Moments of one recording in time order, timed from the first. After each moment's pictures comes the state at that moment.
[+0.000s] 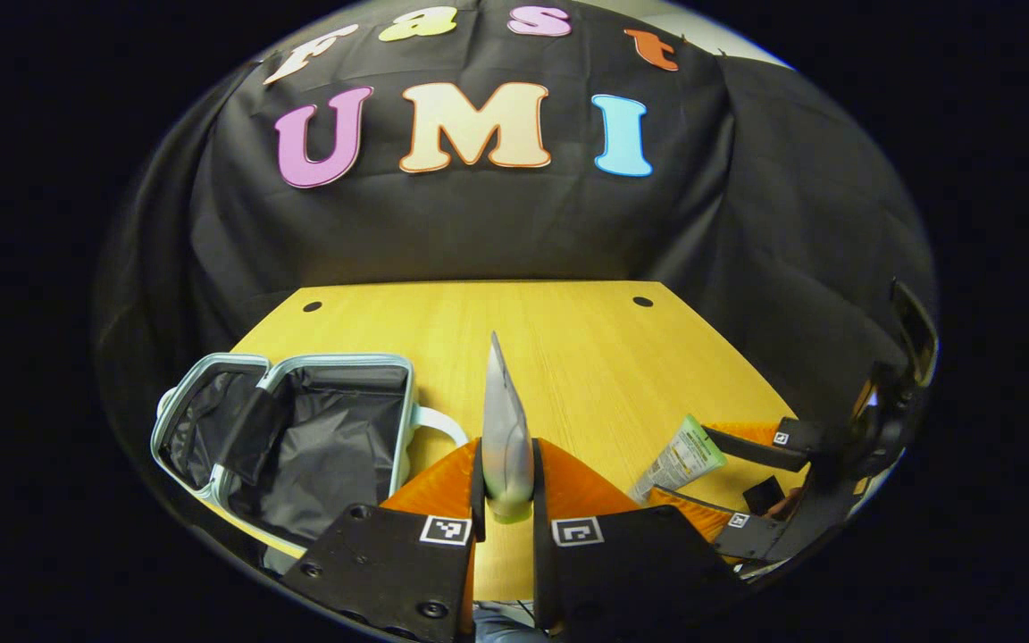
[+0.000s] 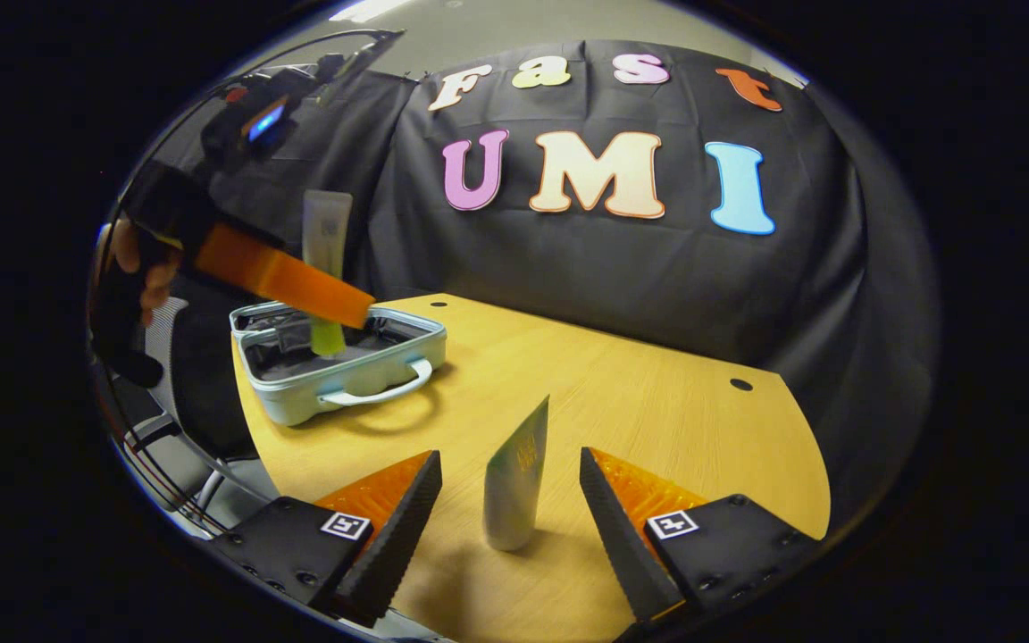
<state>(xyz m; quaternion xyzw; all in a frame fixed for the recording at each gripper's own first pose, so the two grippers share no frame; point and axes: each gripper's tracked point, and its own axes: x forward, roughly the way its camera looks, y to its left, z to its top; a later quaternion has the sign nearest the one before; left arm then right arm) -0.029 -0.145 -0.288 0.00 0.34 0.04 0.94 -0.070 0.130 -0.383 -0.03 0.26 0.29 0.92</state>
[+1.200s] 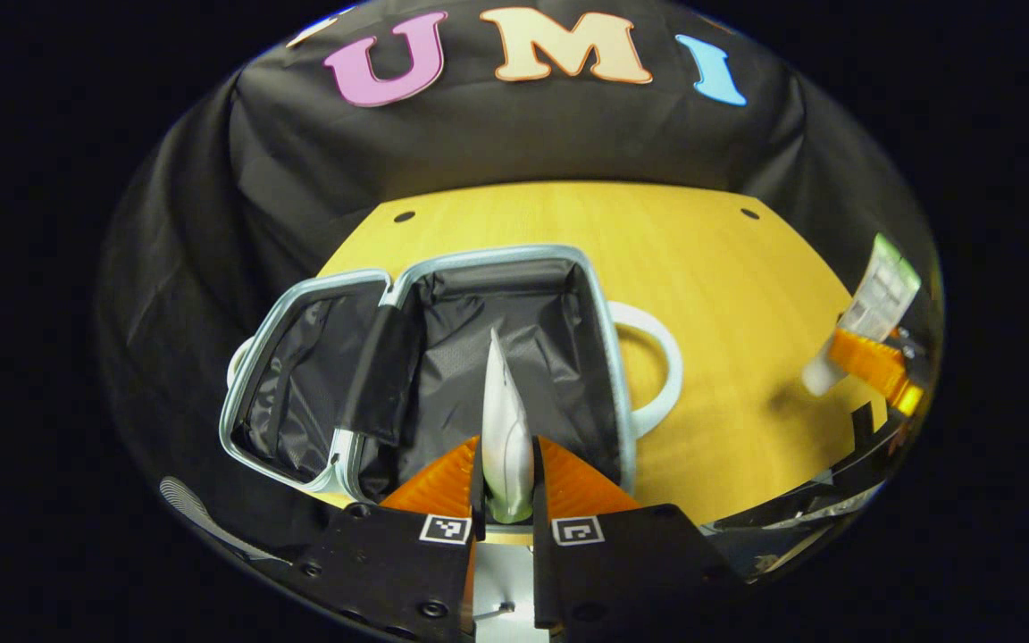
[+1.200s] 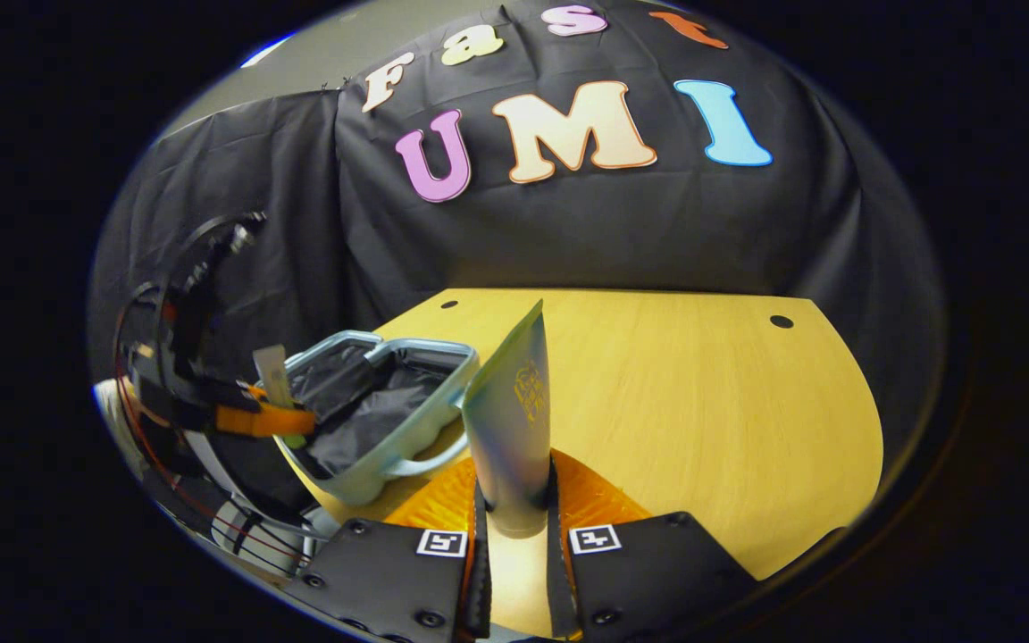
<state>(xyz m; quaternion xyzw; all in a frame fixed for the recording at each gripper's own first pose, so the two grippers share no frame) -0.097 0.028 -0.346 0.03 0.50 0.12 0.85 -0.052 0.226 -0.333 0.07 0.35 0.27 0.89</state>
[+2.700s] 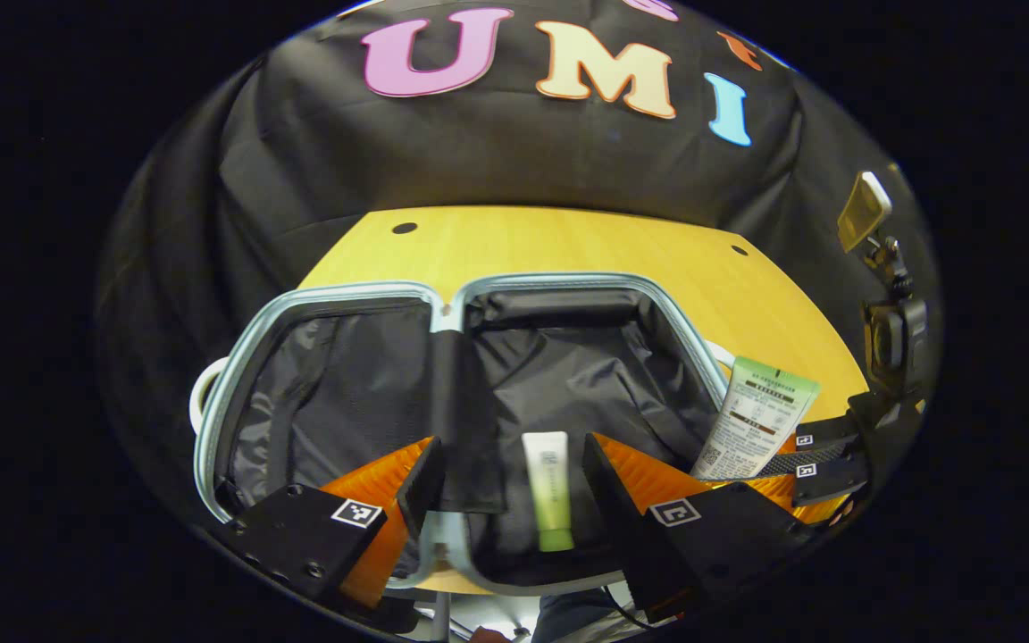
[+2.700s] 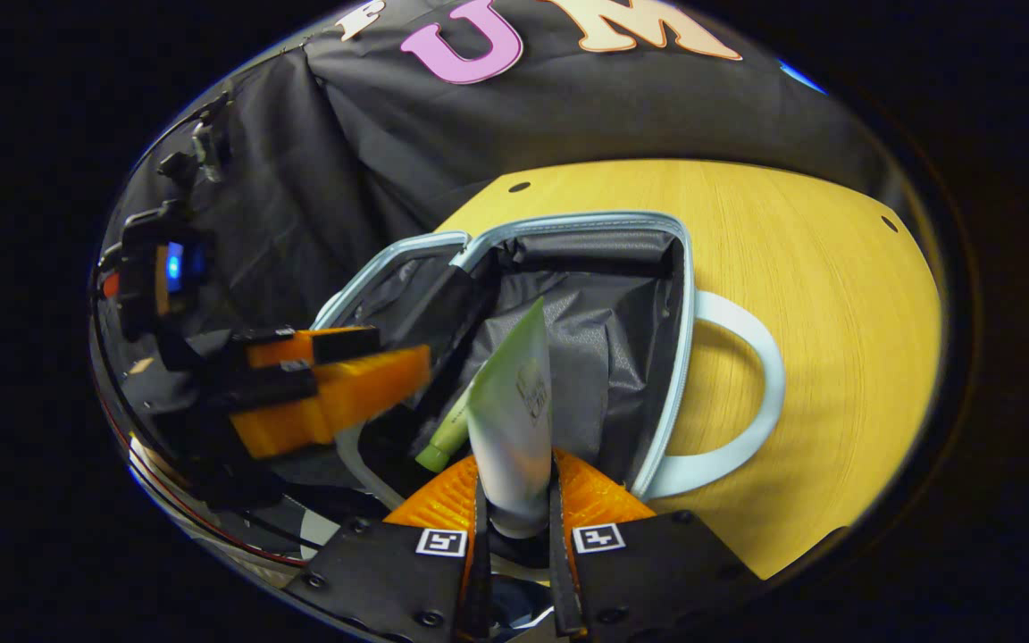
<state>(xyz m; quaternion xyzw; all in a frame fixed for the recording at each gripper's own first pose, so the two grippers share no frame) -0.070 0.154 -0.346 -0.02 0.43 0.05 0.90 -0.125 0.471 -0.431 0.08 0.54 0.27 0.79</state>
